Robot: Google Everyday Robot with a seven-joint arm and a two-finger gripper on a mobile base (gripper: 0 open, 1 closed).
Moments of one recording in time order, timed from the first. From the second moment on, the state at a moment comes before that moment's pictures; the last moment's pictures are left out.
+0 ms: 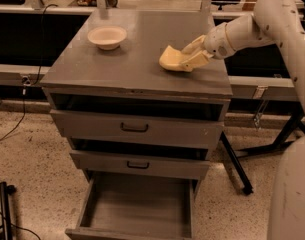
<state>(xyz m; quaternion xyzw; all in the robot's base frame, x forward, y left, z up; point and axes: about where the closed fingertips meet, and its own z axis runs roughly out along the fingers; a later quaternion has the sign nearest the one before) 0.739 -0.127 0.865 -0.58 0.68 0.18 0.42</state>
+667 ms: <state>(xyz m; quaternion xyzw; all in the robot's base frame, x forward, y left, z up) 0.741 -0.122 0.863 -0.58 0.68 0.18 0.42</state>
